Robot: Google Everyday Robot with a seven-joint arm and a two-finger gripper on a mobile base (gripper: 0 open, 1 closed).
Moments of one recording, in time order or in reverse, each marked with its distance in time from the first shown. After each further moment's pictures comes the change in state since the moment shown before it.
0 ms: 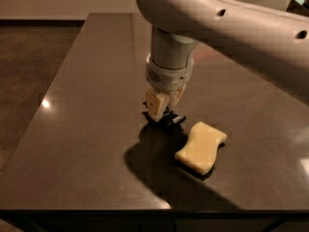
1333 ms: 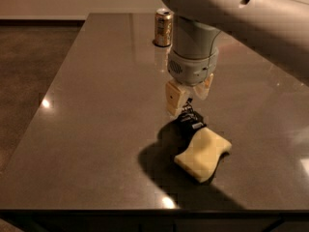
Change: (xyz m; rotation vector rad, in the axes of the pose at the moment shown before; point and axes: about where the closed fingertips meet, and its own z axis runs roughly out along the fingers) arm 0.040 -0.040 -0.025 0.073 0.067 0.133
